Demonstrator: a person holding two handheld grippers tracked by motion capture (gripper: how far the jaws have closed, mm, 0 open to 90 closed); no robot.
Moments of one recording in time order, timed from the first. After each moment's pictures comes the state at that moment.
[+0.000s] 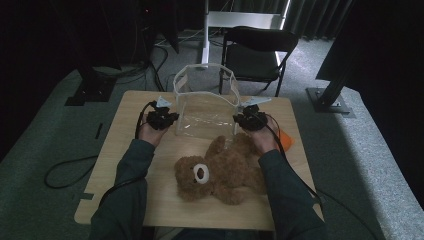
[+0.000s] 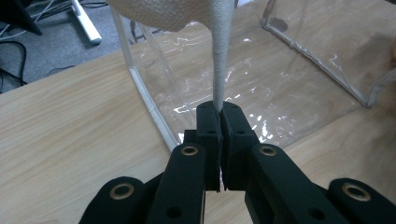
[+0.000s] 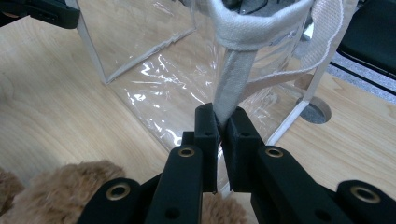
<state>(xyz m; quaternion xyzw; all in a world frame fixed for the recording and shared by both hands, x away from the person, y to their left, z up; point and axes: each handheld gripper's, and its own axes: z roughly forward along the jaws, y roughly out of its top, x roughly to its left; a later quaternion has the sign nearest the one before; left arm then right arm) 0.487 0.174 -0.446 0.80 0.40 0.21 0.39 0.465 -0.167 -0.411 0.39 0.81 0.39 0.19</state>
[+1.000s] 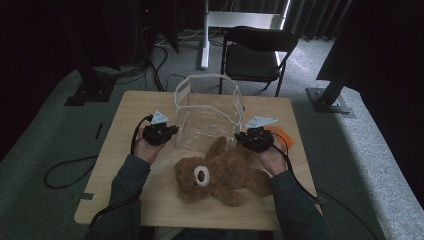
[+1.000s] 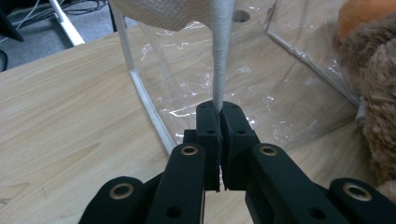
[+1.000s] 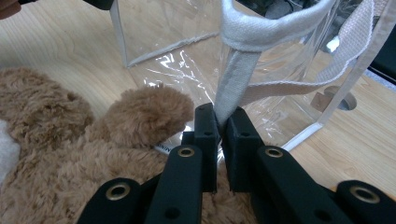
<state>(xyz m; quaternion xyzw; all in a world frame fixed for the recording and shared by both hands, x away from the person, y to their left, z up) 0.430 0.178 -0.451 0.81 0.37 0.20 0.41 0.394 -0.176 -0.413 0.33 0.84 0.40 0.19</state>
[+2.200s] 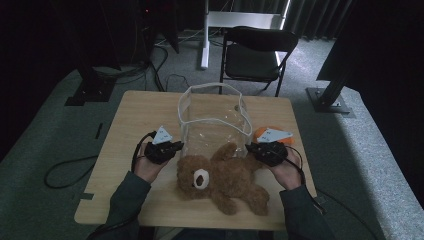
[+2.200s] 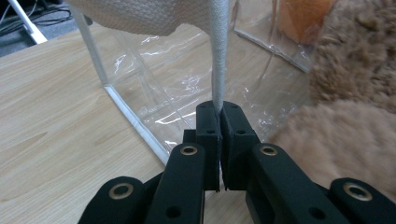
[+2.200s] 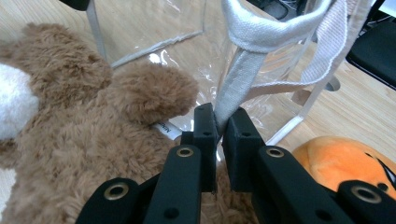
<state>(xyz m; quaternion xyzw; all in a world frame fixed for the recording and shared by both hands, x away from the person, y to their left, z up) 0.371 0.162 -0.454 0.82 0.33 0.18 0.43 0.351 -0.207 -0.413 0.31 0.84 0.39 0.21</state>
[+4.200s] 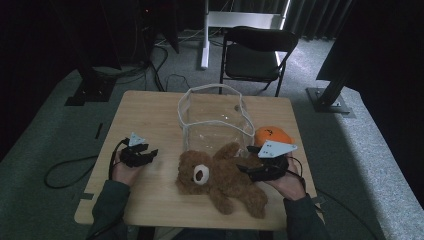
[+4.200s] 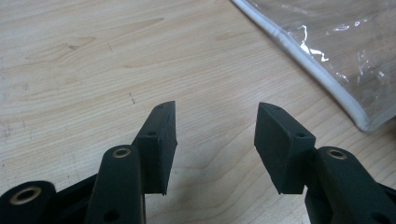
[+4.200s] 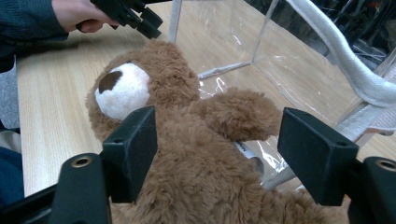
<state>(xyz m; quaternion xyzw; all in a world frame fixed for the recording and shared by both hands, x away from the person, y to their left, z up) 0.389 0.250 -0.514 0.79 0.46 0.21 0.35 0.312 -0.201 -0.405 0.22 0.85 0.45 0.18</state>
